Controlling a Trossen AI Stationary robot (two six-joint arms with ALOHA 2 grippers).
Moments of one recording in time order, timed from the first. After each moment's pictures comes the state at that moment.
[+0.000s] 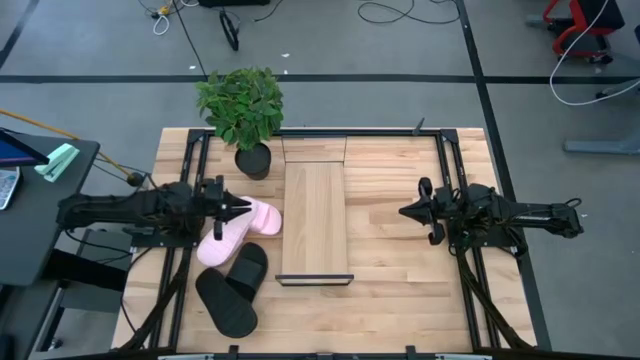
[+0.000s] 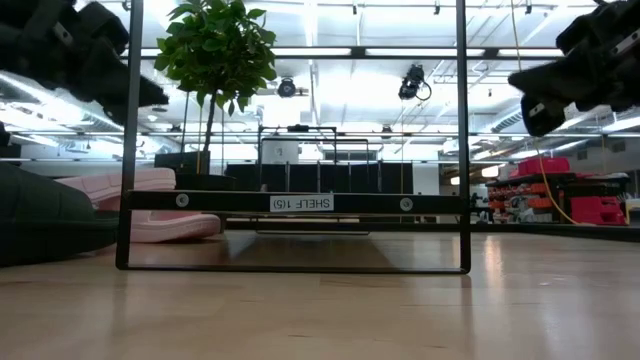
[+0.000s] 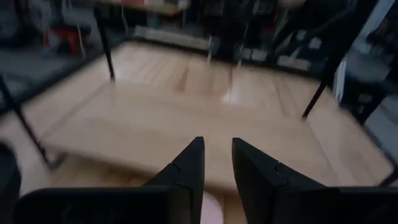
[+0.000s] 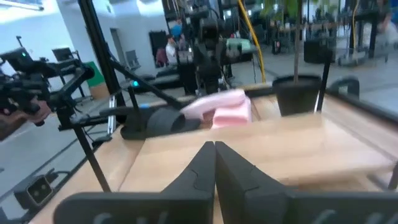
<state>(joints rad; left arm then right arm) 0.02 0.25 0.22 -0.21 -0.10 -0.20 -0.08 0.05 0.02 0.06 -0.12 0.20</state>
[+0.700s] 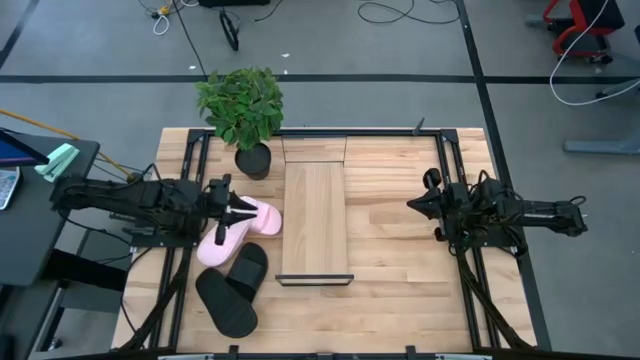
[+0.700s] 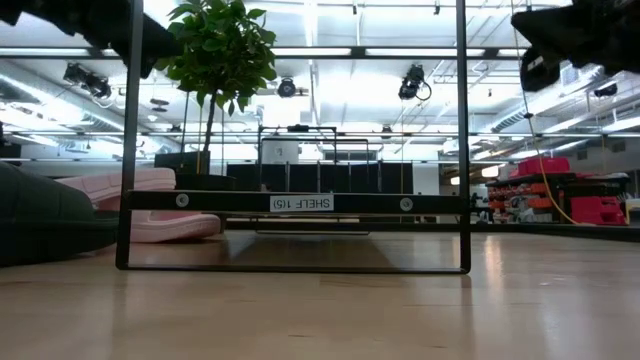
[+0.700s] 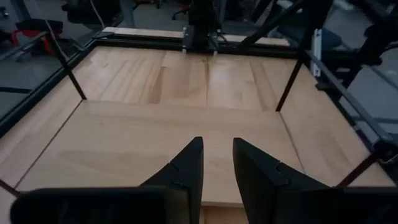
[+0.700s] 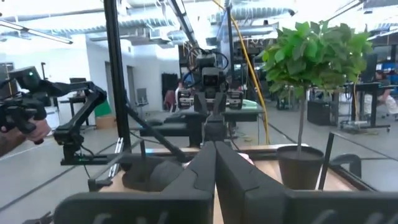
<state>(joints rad) -0.12 0.57 0.51 -0.25 -0.15 -0.12 -0.08 0.14 0.12 0.23 -0.15 0.11</state>
